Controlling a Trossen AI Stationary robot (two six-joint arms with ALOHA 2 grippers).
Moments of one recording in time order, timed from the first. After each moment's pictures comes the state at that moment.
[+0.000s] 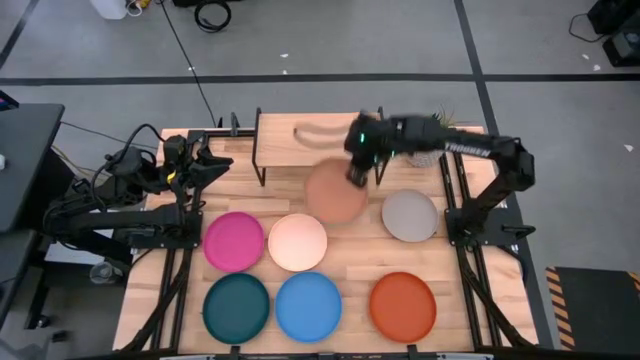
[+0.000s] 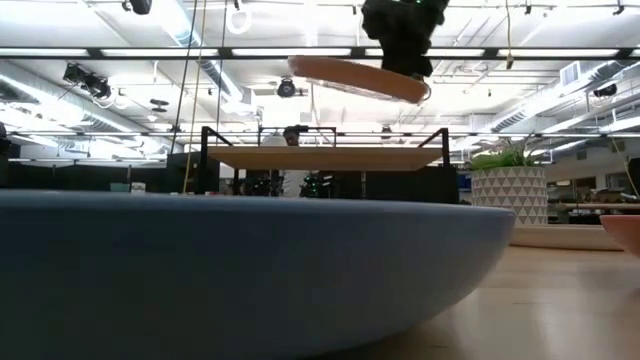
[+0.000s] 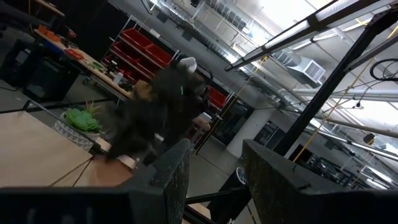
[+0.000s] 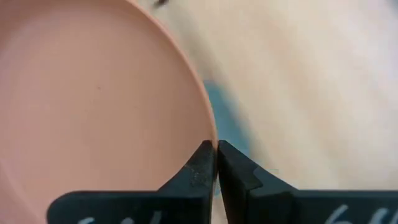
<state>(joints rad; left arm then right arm) 0.21 0.47 0.69 0.03 0.06 -0.67 -0.29 1.58 1.59 -1.01 0.07 0.21</state>
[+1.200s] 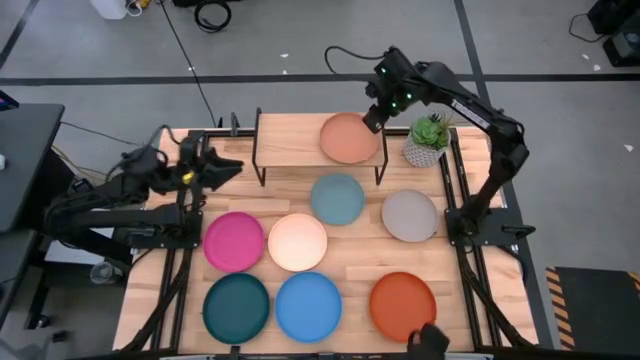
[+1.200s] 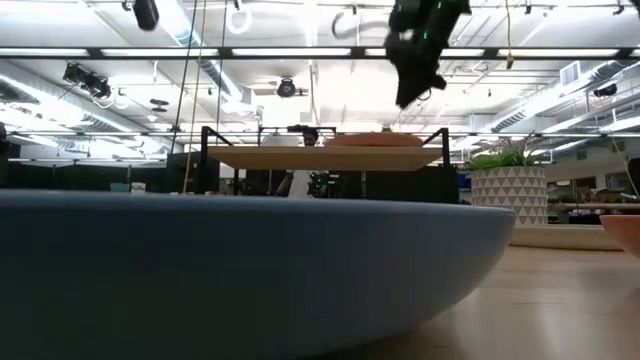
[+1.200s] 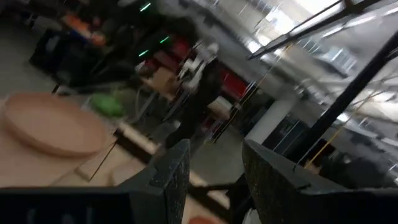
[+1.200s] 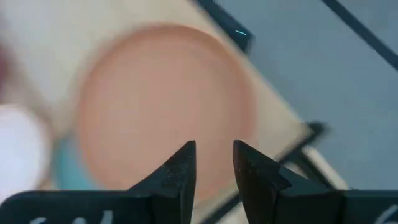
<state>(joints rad) 0.20 0.54 0.69 -0.05 0.03 -0.66 -0.71 1.66 1.82 -1.17 -0.12 0.00</state>
